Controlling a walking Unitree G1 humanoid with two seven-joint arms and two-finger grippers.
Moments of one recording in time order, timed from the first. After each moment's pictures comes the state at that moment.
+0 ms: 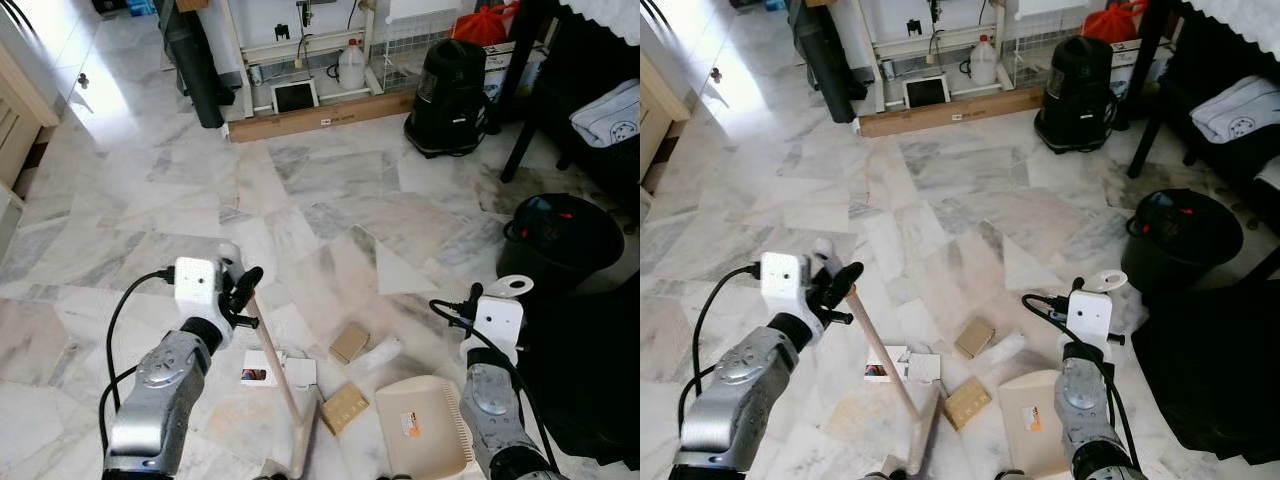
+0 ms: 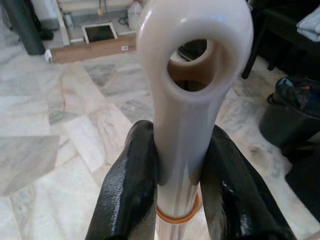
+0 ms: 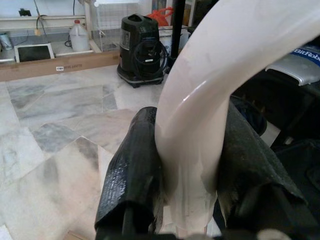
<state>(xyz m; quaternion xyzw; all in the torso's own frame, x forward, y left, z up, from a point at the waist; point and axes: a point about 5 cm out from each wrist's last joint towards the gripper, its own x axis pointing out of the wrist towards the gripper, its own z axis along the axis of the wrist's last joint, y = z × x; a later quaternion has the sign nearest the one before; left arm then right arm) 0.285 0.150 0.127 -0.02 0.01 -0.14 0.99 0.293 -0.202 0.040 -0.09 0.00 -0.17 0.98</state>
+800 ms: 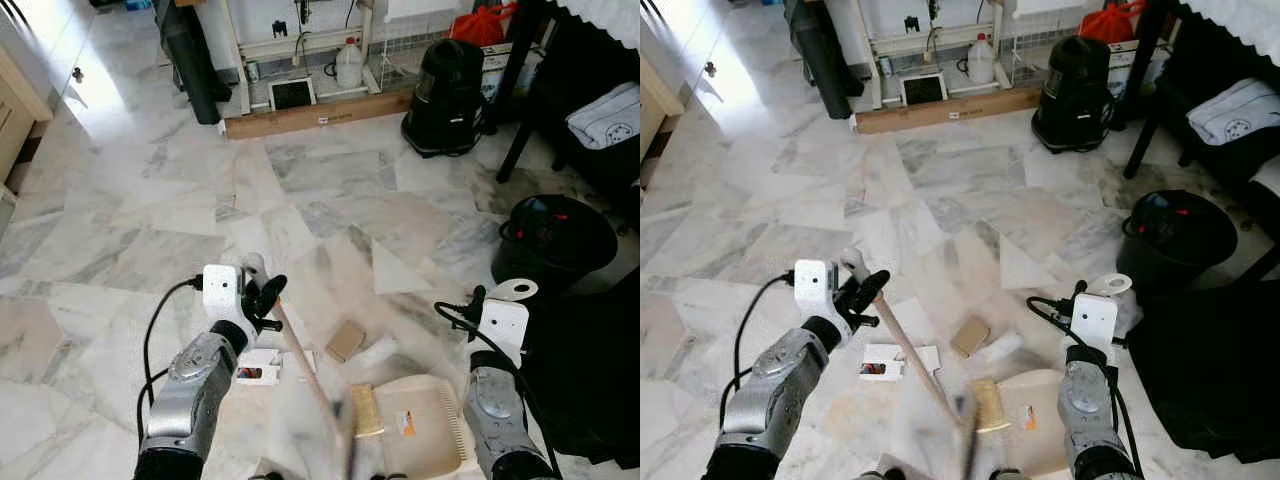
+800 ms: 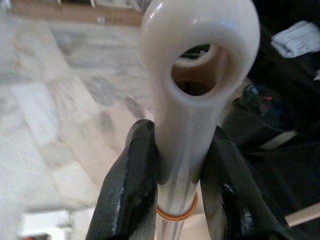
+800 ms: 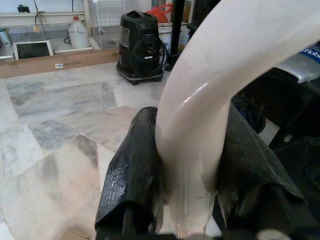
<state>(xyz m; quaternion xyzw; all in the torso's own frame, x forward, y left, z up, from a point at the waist) 0.299 0.128 0.100 -0.15 0.07 -0.17 0.97 0.291 -0.206 0.040 -0.08 0.00 -0.17 0.98</state>
